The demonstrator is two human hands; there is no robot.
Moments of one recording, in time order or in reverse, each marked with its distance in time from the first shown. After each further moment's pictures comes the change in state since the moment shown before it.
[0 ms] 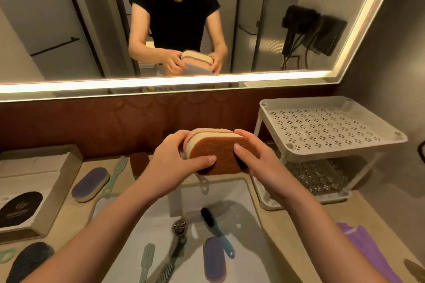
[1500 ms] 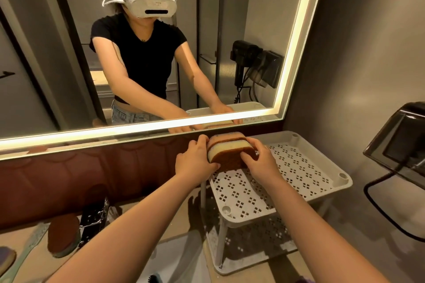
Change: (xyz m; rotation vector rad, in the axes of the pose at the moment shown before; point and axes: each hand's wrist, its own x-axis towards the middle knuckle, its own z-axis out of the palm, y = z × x) left_hand 0.190 0.058 0.170 0.551 -0.094 0.051; right_hand 0.112 0.043 -0.186 -0.416 0.465 0.025
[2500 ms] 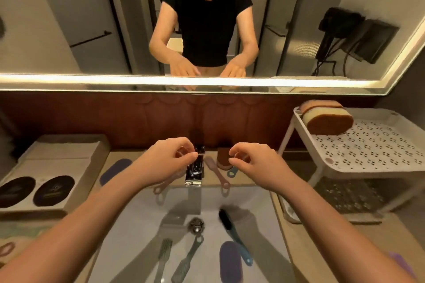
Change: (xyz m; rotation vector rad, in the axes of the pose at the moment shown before) left_hand -0.198 -0.190 -0.131 -0.123 -0.117 -0.110; right_hand -0.144 -0.121 0.141 -0.504 -0.519 -0.375
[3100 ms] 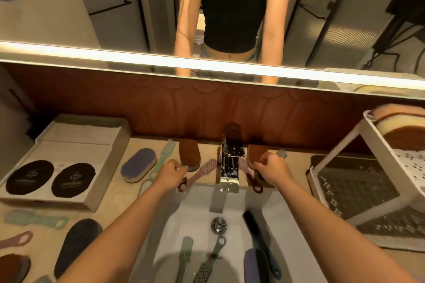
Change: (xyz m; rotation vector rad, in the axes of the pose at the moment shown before) left_hand 0.056 -0.180 0.086 -0.358 0.083 -0.611; right_hand 0.117 0.053 0.137 0.088 -0.038 0.520
